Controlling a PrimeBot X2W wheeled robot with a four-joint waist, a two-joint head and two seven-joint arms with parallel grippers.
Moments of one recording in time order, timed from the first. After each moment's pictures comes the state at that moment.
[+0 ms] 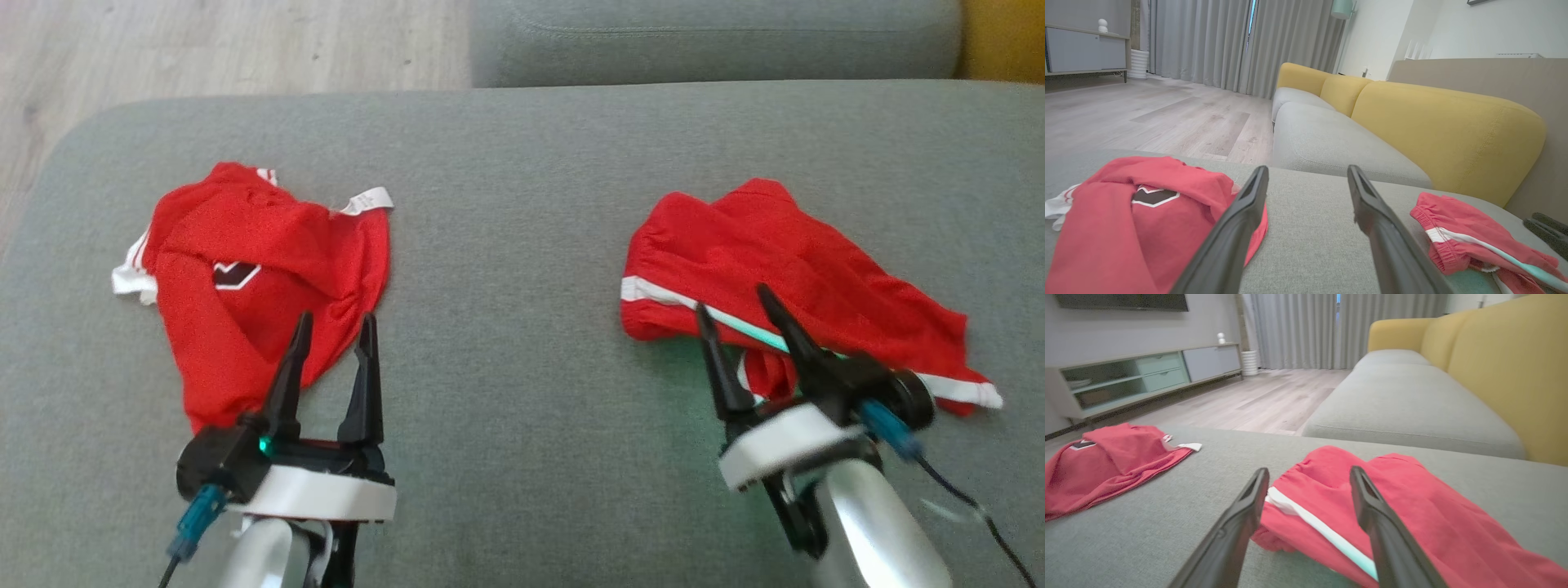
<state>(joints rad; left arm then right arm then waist) -0.11 0.05 -0.20 0.22 -0.32 -0.13 -0.26 -0.18 -0.05 0.19 0.37 0.06 0.12 -0.22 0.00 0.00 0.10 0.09</state>
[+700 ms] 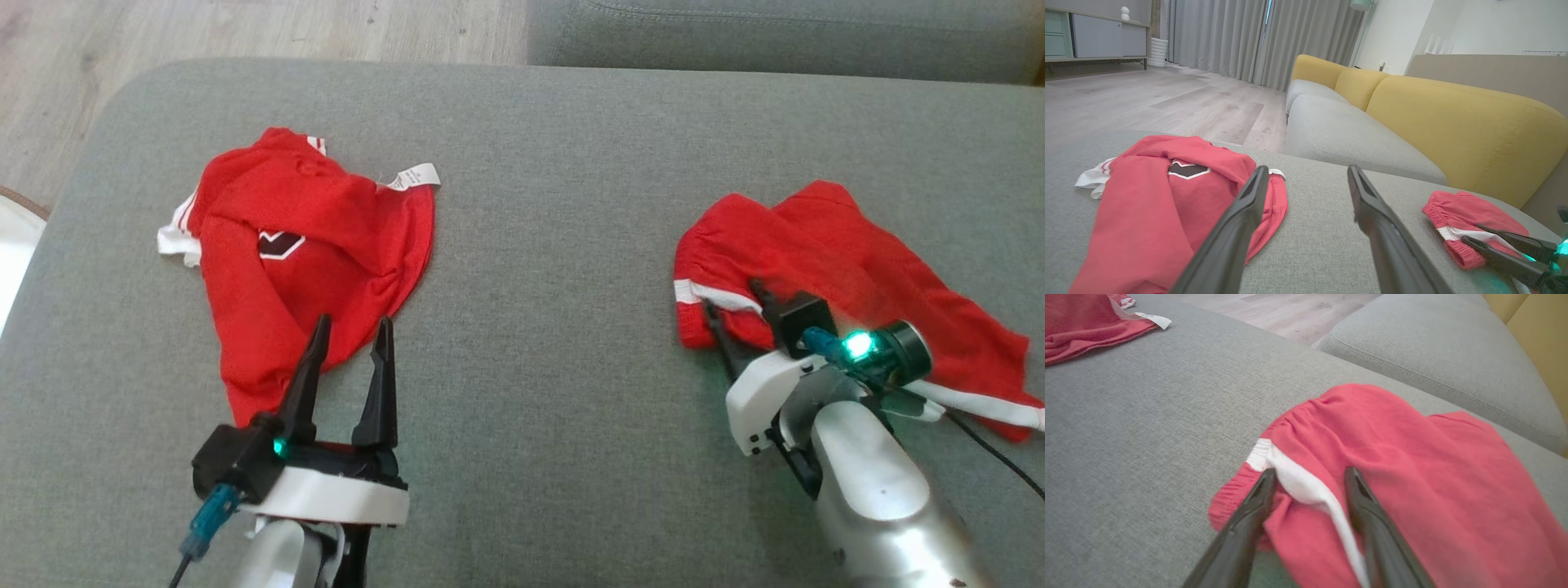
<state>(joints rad) -0.12 0.05 -0.24 0.23 -0.35 -0.13 -0.26 -0.44 -0.07 0.19 0.77 -0.17 0.12 -0.10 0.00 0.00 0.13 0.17</state>
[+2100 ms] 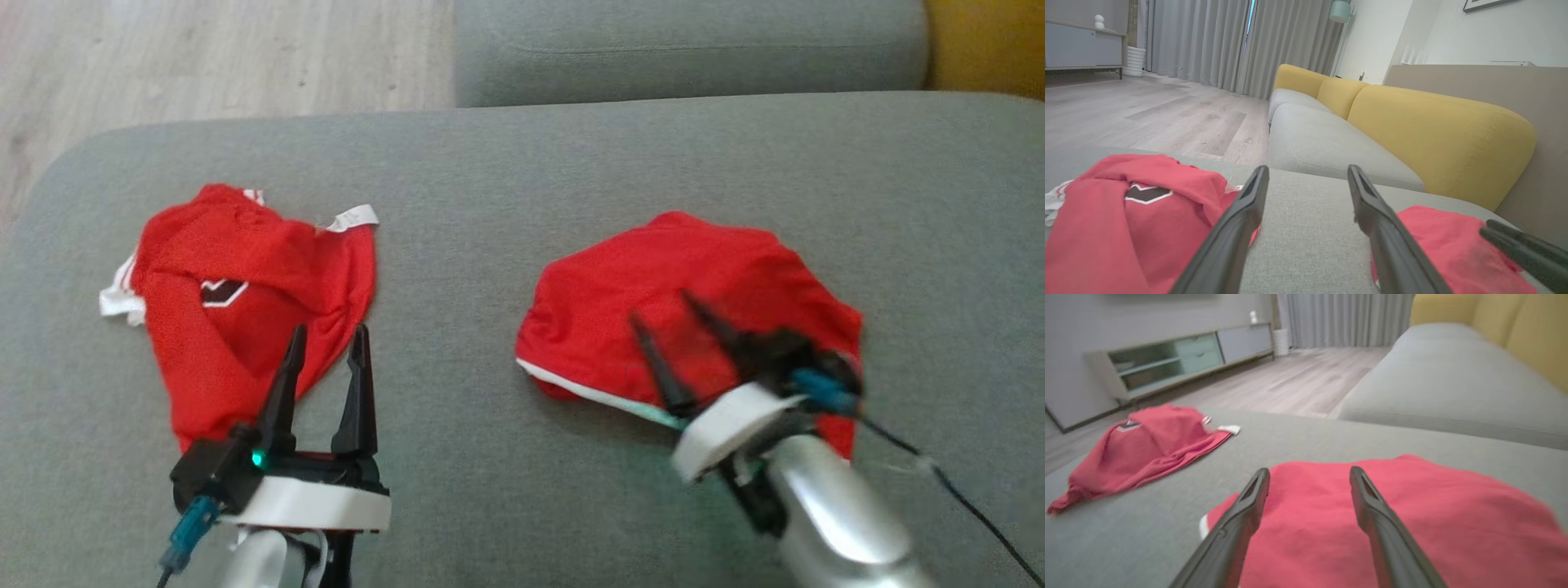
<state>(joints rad) -0.09 0.05 -0.19 0.22 -0.35 -0.13 -0.26 -0.35 -0.08 0.46 0.60 0.23 0.12 -0.20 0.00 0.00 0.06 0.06</state>
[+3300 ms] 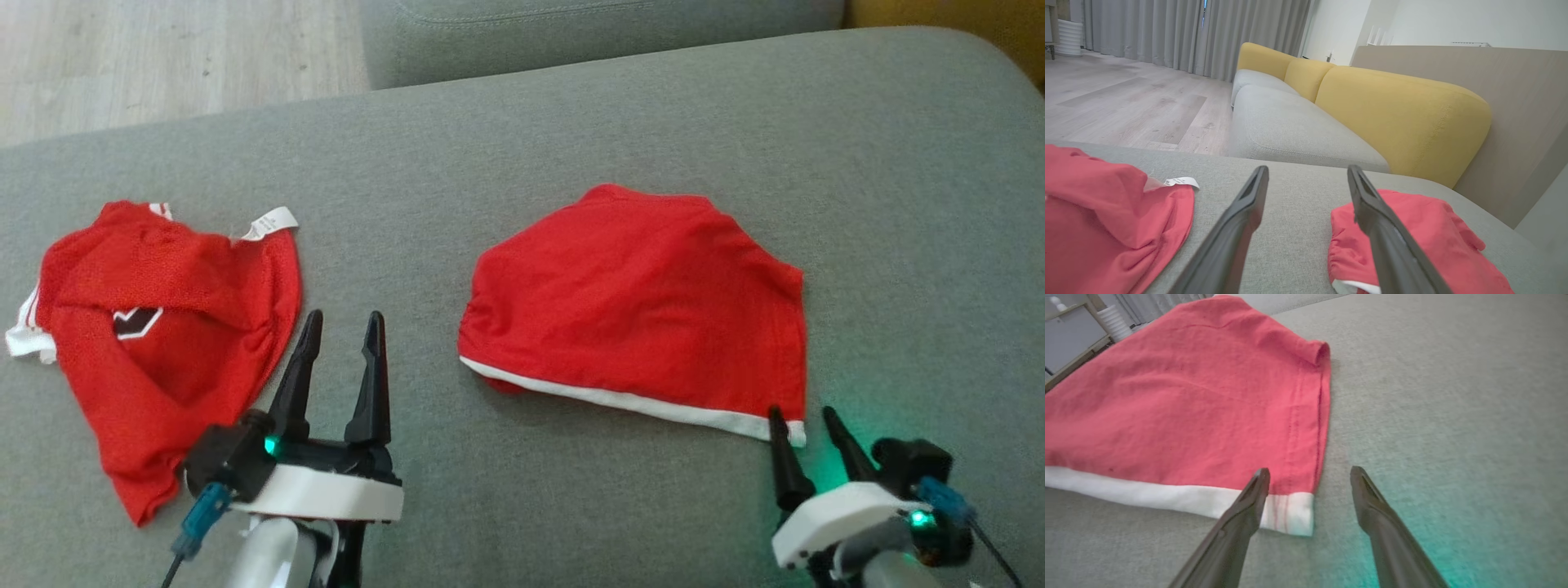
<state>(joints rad) -0.12 0.05 -0.22 0.22 -0.35 -0.13 -0.26 -0.08 -0.04 0.03 0.60 0.22 0.12 -0.20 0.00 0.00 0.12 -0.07</state>
